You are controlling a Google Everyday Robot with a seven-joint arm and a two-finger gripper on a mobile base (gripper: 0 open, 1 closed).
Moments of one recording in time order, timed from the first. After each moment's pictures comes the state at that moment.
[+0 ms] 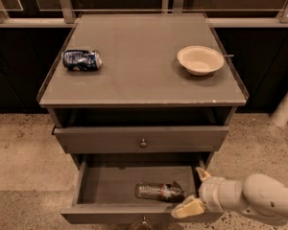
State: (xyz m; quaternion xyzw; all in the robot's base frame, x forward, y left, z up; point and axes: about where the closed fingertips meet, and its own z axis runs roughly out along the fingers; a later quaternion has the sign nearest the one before) arm 0.423 -0.164 0.535 -0.39 0.83 0.20 0.34
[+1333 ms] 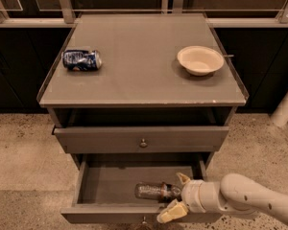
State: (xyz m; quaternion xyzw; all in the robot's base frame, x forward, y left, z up) arm 0.429 -0.104 0.476 -0.43 0.80 0.26 0.32
